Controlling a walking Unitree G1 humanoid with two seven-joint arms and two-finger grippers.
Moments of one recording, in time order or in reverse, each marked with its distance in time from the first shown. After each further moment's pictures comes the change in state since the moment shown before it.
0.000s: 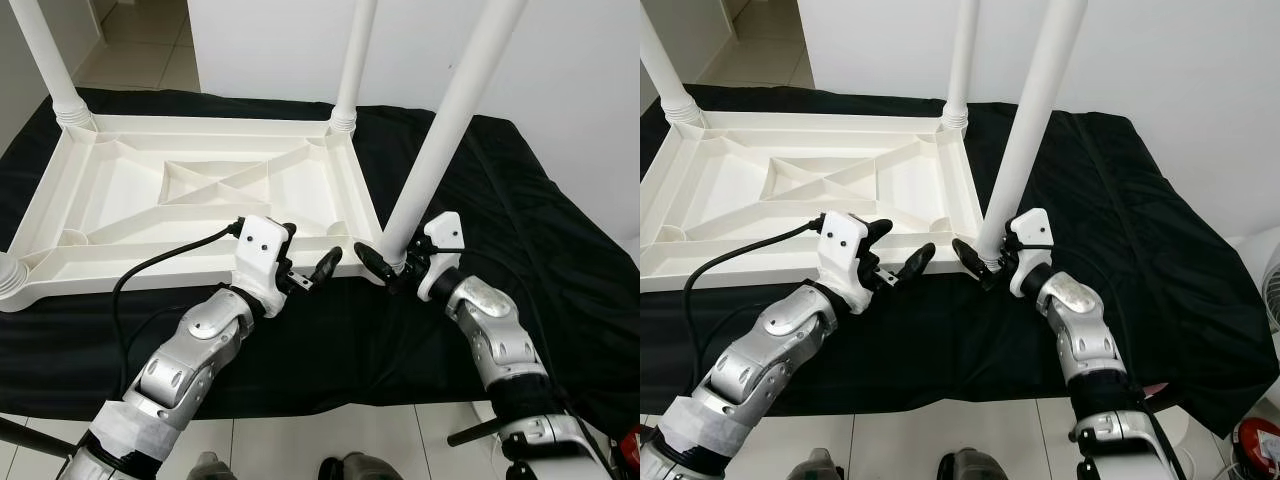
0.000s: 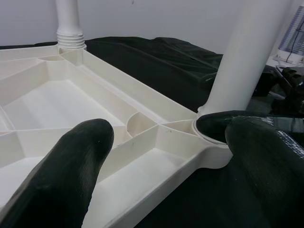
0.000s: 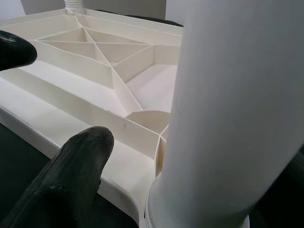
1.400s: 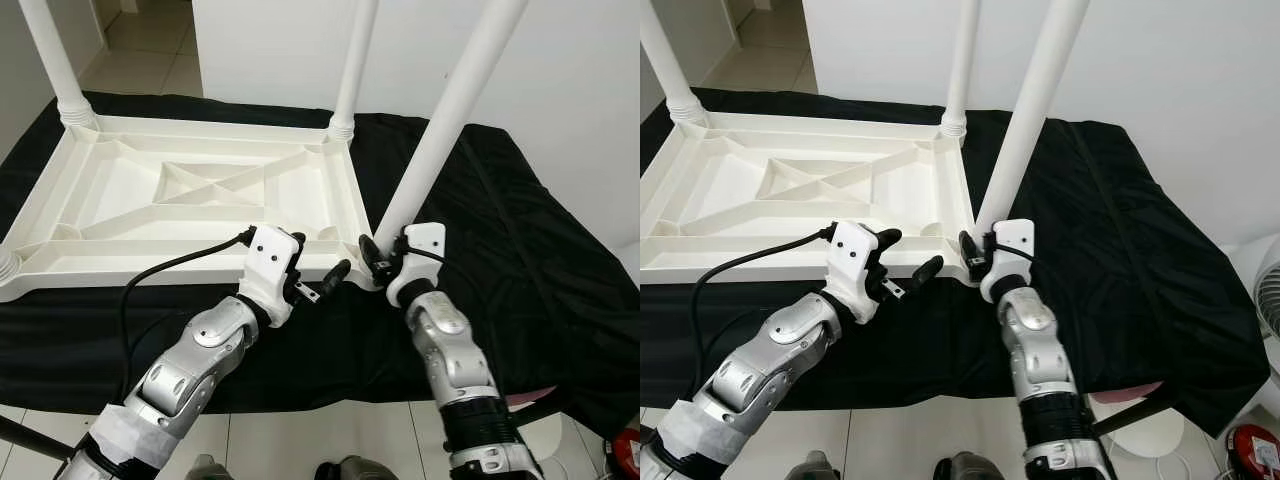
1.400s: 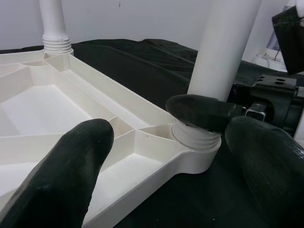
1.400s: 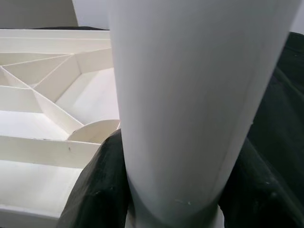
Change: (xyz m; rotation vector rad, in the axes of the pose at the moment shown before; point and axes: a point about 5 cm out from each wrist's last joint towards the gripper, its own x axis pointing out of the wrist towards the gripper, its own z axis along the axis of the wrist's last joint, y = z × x) left arm -0.001 -0.011 -0.004 0.003 0.016 -0.045; right arm 0.014 0.037 -0.005 0.195 0.004 -0.524
